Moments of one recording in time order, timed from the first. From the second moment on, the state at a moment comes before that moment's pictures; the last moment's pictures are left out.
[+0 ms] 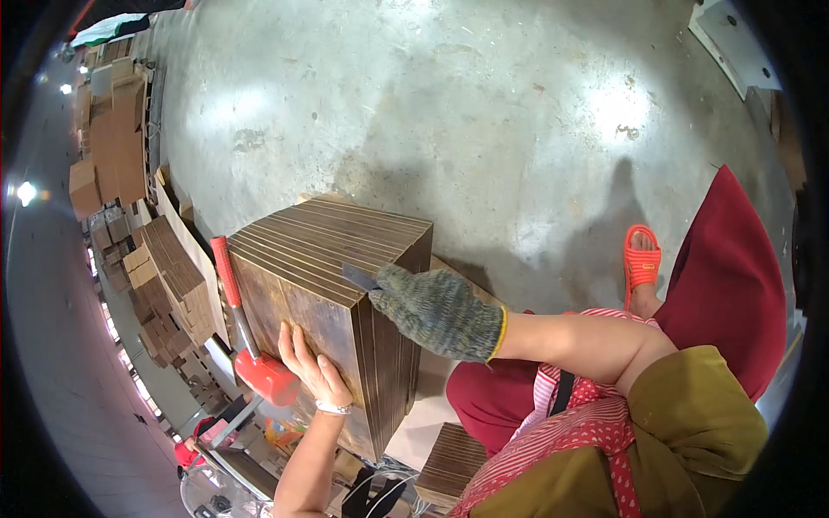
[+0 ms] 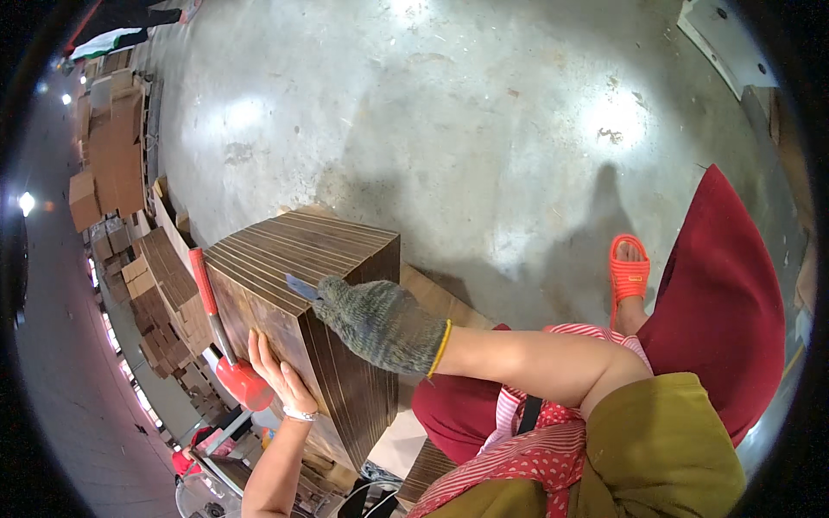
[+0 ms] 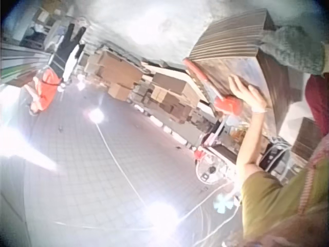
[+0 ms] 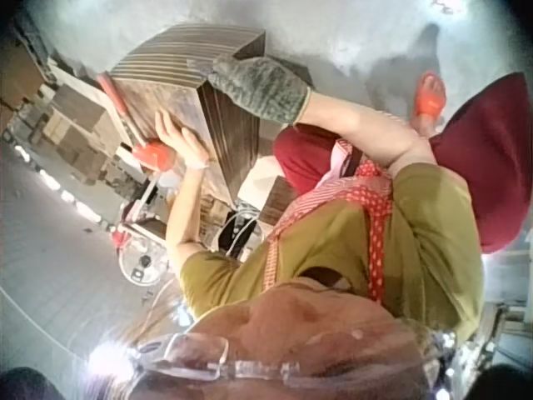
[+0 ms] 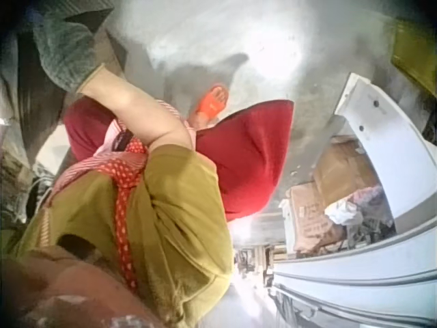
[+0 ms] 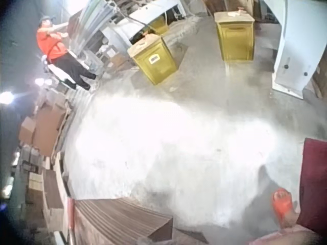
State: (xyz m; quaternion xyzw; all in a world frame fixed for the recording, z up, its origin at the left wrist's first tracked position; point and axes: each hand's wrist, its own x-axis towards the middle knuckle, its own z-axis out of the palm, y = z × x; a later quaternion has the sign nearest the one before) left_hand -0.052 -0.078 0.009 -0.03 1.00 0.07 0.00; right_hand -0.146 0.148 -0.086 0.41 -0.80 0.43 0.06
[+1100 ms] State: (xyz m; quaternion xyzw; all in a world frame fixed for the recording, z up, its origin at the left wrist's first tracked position) left_hand -0.057 -0.075 0.005 -0.05 1.00 0.07 0.01; right_hand -0.151 0.139 -0.260 0.16 -0.70 0.66 -0.23
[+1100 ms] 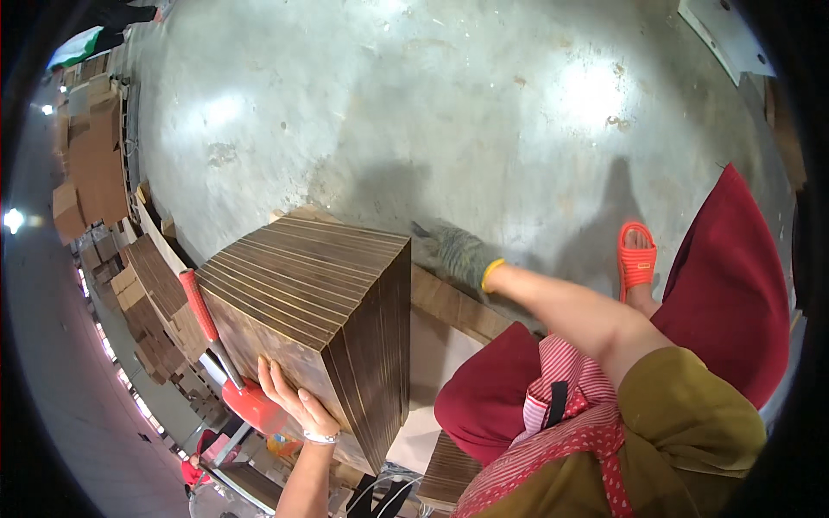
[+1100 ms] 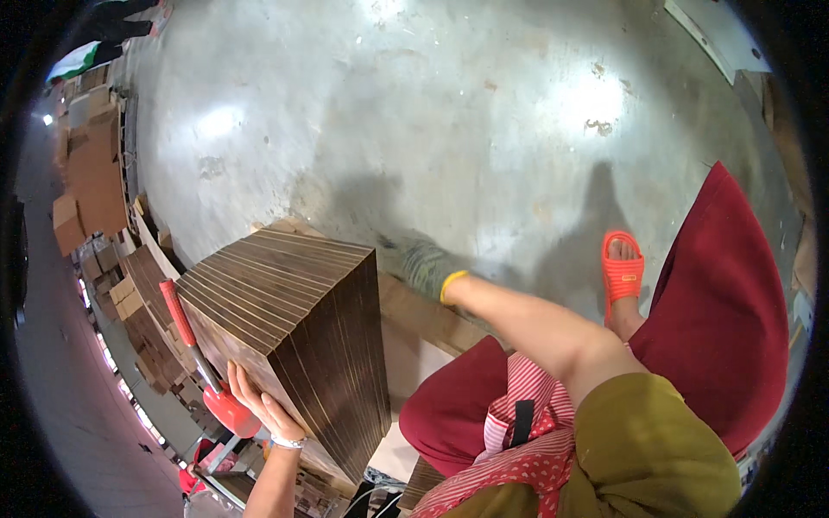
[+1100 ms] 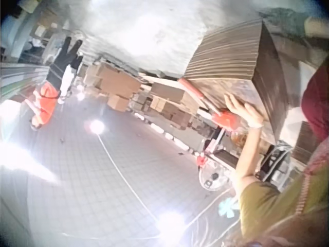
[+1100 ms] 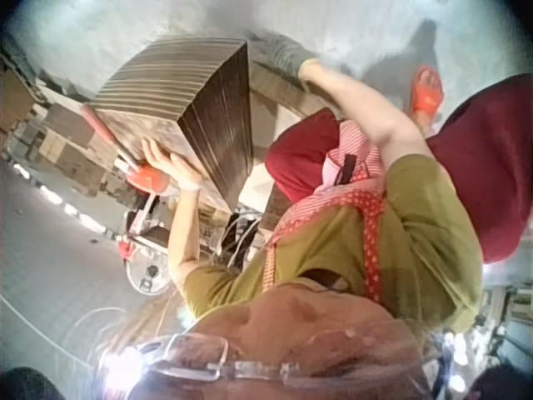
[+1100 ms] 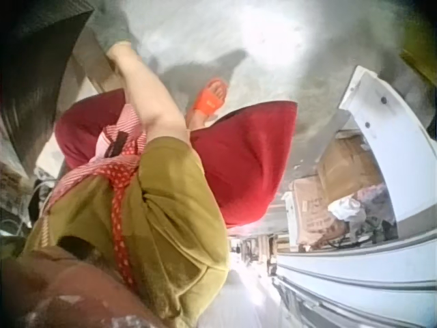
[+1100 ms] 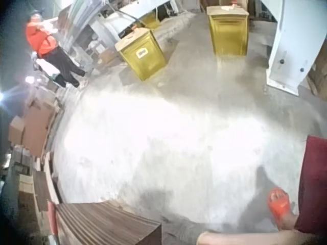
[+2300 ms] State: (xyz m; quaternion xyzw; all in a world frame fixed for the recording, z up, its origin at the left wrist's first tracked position) left_hand -0.056 -0.077 0.011 -0.04 0.99 0.09 -0.01; right_hand -0.152 0.133 -0.128 0.43 -0.78 0.44 0.06
